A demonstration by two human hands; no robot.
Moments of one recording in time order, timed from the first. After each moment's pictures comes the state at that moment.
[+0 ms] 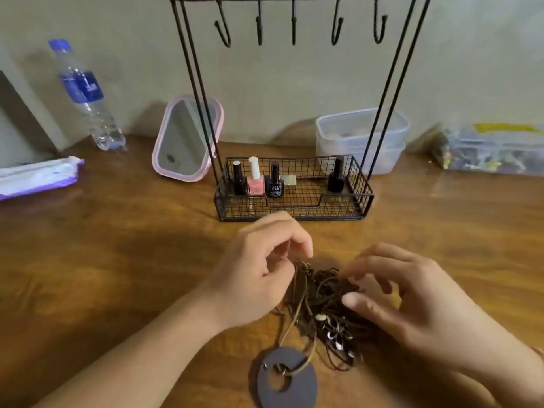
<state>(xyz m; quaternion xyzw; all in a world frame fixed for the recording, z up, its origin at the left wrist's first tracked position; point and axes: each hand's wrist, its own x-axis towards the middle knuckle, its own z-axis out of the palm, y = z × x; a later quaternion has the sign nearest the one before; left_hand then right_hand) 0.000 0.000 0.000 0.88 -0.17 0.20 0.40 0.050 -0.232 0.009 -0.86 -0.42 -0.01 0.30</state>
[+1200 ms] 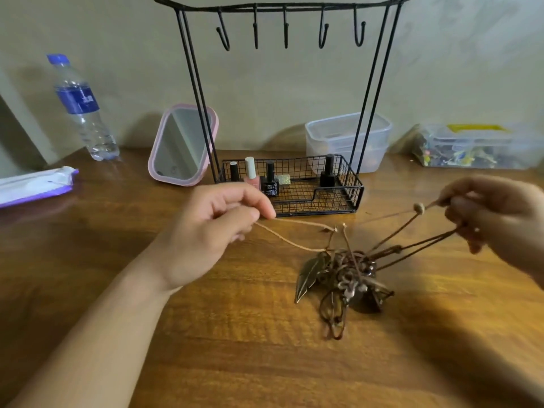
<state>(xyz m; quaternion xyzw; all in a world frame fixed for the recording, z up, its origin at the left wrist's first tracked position) -0.026 0.038 0.039 0.82 -0.10 0.12 0.55 0.089 -0.291 0.034 -0.86 -0.17 -0.07 0.47</state>
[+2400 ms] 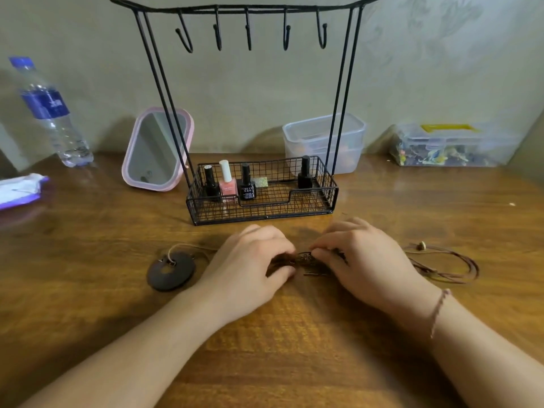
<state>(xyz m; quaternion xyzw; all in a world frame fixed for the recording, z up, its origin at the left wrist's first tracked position) 0.008 -0.018 -0.017 0.97 -0.10 0.11 0.19 0.068 -0.211 -0.010 -0.91 -0.36 -0.10 0.18</state>
